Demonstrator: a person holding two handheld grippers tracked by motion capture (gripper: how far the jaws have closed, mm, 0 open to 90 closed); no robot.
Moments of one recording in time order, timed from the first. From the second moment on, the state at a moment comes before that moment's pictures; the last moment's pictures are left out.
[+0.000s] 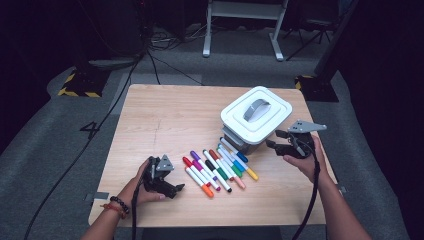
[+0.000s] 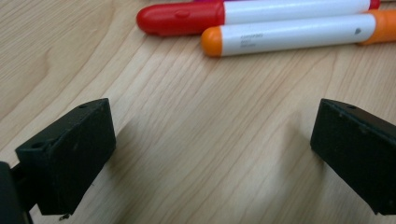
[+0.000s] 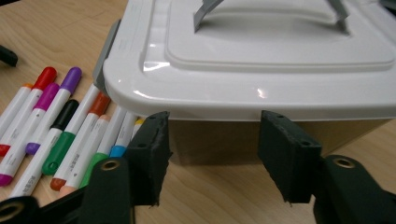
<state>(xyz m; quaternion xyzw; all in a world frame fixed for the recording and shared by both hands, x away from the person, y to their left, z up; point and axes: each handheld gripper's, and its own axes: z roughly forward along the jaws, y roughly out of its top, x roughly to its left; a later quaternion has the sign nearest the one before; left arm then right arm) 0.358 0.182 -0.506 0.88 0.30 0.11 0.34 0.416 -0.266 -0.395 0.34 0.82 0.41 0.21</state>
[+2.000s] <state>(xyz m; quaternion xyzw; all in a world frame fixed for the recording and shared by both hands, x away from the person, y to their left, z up) 0.351 0.083 -0.505 0.88 0.32 0.12 0.33 0.417 -0.284 -0.427 0.33 0.83 0.41 0.17</state>
